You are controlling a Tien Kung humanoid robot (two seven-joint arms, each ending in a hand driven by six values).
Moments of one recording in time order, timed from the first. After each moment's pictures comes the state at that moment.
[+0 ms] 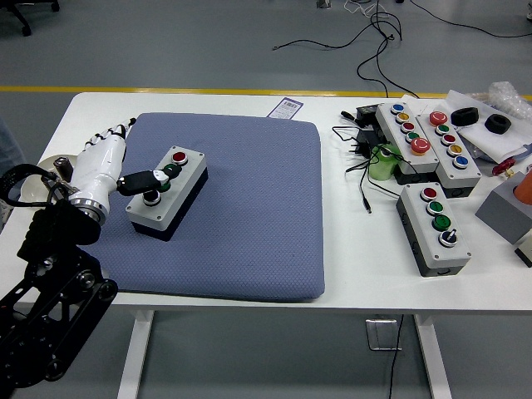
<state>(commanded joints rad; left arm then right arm) -0.31 0.13 -1.17 -1.53 2.27 0.08 0.65 0.05 0.00 1.86 0.18 -1.84 -0.19 -0.17</state>
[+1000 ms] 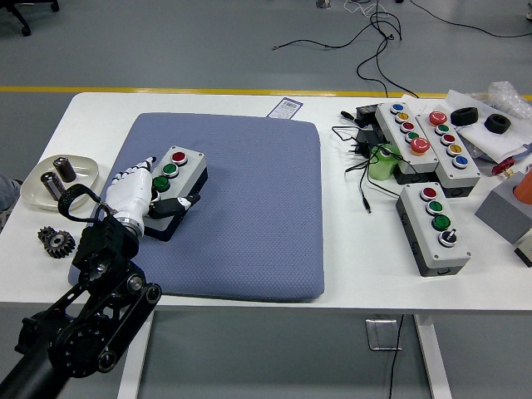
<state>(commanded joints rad) -0.37 0.00 -1.19 -1.26 2.27 0.11 0.65 0.05 0.00 1.85 0.18 -1.83 -0.18 -0.17</state>
